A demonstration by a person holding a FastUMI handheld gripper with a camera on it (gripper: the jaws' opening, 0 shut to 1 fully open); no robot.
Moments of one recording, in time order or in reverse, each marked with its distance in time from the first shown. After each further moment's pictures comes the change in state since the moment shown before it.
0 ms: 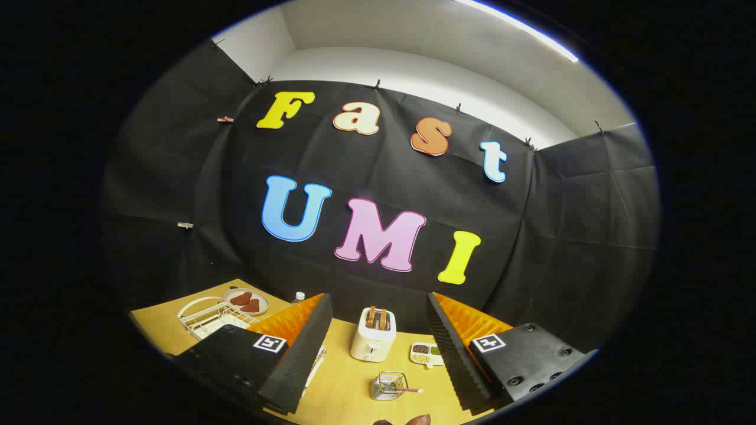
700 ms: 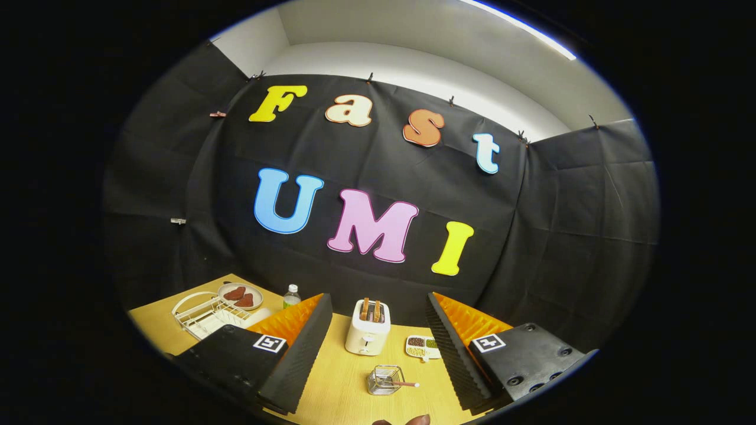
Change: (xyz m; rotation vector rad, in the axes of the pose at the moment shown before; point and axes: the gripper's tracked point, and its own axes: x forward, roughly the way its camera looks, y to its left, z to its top) arm -0.002 -0.001 -0.011 -0.003 0.033 -0.013
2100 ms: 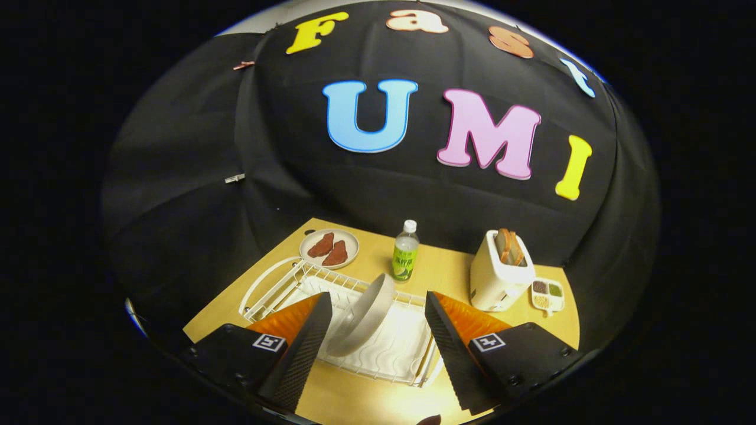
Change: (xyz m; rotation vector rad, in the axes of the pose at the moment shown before) arm 0.101 0.255 -0.115 0.149 0.523 0.365
